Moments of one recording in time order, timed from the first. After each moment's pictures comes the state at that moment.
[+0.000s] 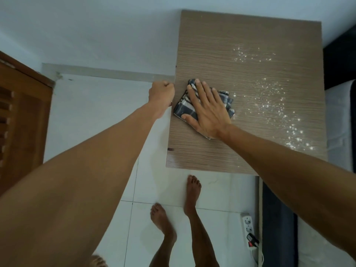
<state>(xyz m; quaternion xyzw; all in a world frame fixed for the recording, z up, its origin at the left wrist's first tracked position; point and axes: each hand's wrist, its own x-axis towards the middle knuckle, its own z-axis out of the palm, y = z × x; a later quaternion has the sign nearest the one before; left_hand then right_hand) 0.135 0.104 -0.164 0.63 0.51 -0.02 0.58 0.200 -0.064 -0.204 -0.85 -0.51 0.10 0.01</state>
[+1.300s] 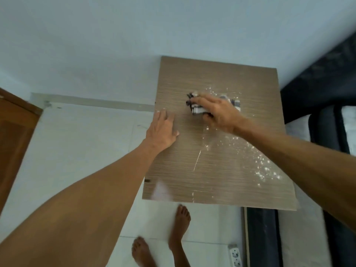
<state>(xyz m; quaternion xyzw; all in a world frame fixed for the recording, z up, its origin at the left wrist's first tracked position) 0.170 0.058 -0.161 0.93 0.25 -0.13 0.24 0.324 -0.088 -0.116 -0.79 -0.59 0.10 0.14</state>
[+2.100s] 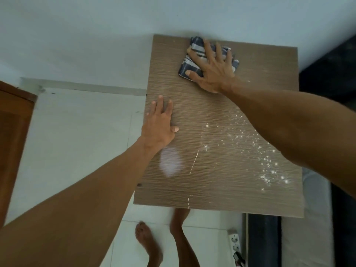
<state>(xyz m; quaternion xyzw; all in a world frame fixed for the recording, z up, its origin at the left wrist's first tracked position) 0.189 0.052 -0.168 0.92 0.28 -0.18 0.22 0.426 -0.013 -0.193 -0.88 -0.45 0.13 -0.04</state>
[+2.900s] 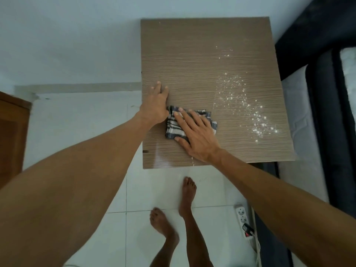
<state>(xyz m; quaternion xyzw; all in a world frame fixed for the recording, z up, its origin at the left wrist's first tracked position) 0.156 0.047 -0.165 0.94 0.19 -0.18 0.20 0.160 -0.152 -0.203 -0.87 -0.48 0.10 0.07</state>
